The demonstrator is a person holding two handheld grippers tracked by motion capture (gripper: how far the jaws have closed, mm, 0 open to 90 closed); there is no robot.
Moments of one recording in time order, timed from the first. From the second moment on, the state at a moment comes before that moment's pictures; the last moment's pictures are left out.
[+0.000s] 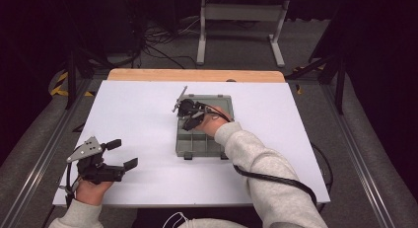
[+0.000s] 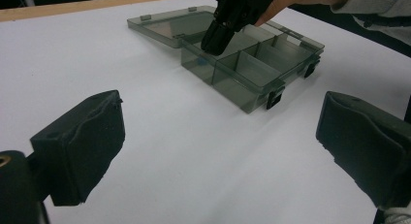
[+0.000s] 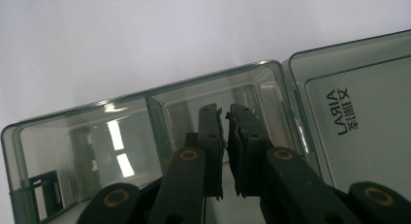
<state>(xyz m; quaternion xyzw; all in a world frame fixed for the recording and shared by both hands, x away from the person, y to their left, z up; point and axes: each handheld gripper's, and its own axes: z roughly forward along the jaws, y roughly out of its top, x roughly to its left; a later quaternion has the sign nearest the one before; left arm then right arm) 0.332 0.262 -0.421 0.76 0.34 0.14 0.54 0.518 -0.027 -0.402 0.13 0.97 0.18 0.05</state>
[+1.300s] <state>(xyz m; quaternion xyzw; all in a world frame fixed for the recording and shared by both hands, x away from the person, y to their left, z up) 0.372 0.238 -0.410 0.78 0.35 0.11 0.51 0.474 -0.129 -0.357 0.18 0.92 0.33 0.08</state>
